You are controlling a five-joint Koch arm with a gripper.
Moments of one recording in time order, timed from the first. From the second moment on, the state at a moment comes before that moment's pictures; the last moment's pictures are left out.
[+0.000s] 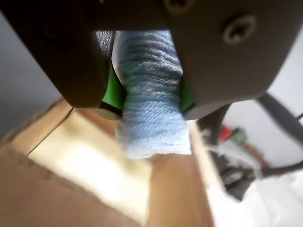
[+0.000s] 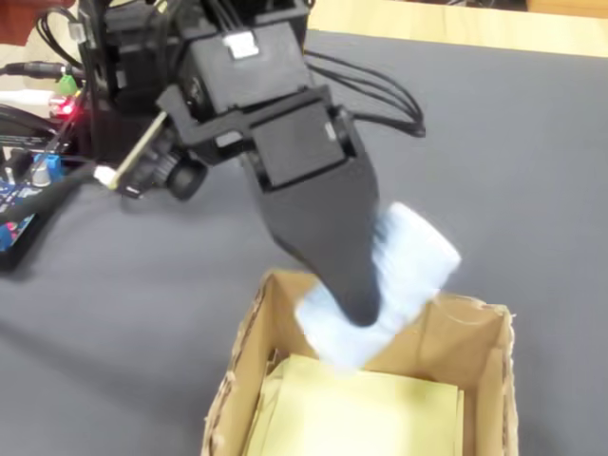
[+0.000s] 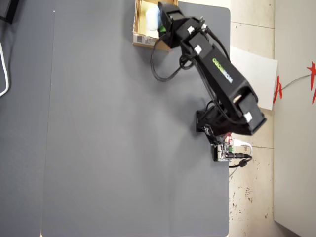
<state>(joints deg) 54.9 94.1 114.3 17.8 66.4</state>
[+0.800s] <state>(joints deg) 49.6 95.6 109.6 19.8 78.0</state>
